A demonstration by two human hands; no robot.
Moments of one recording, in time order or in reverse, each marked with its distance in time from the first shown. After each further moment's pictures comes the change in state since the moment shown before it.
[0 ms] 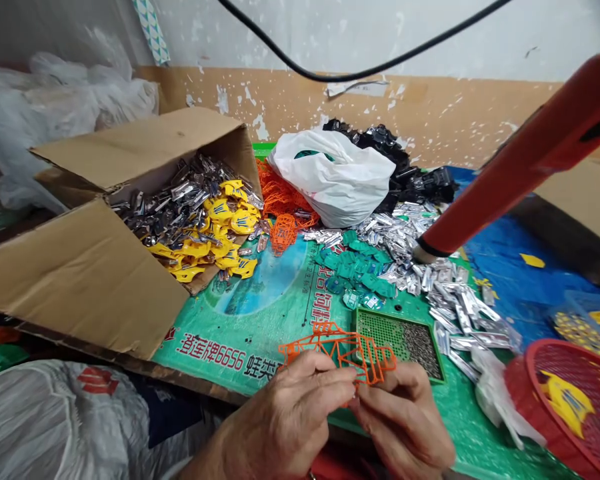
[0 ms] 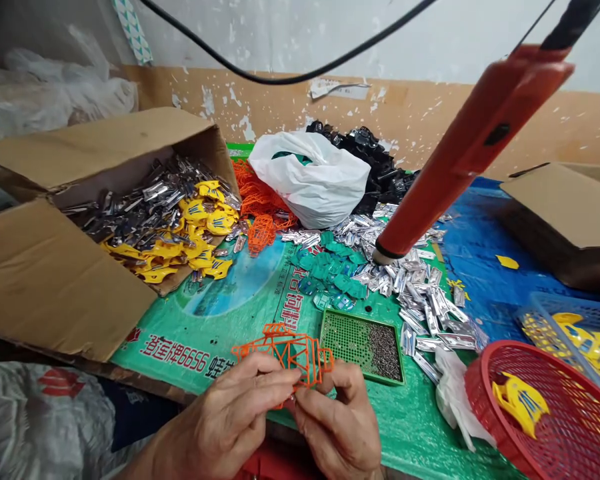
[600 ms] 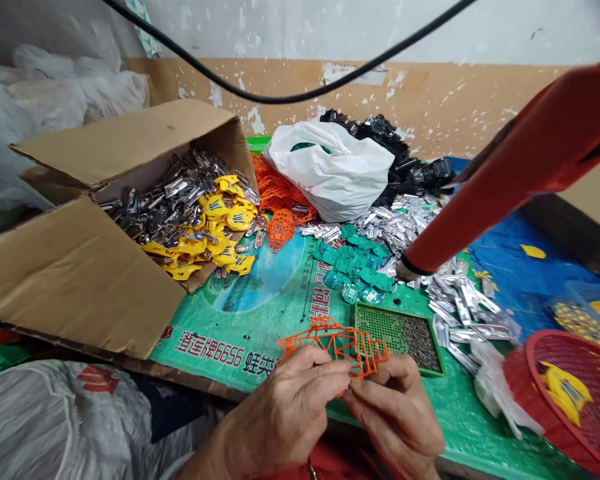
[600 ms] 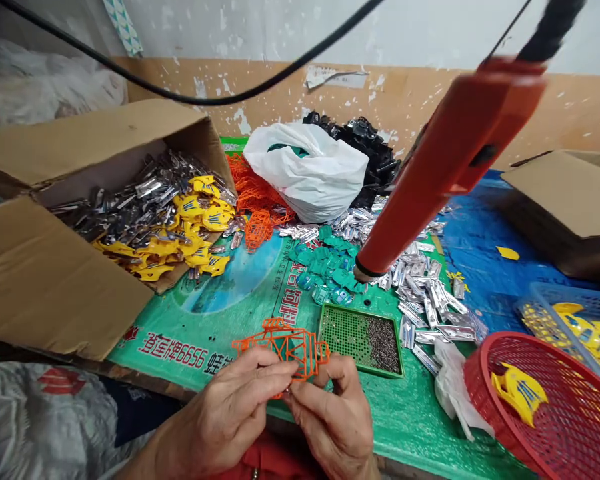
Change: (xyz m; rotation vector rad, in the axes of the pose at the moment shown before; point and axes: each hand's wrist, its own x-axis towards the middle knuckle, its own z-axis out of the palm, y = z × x) left_hand 0.006 -0.006 0.006 0.167 0.101 0.176; right_hand -0.005 0.002 0.004 0.046 0.001 0.002
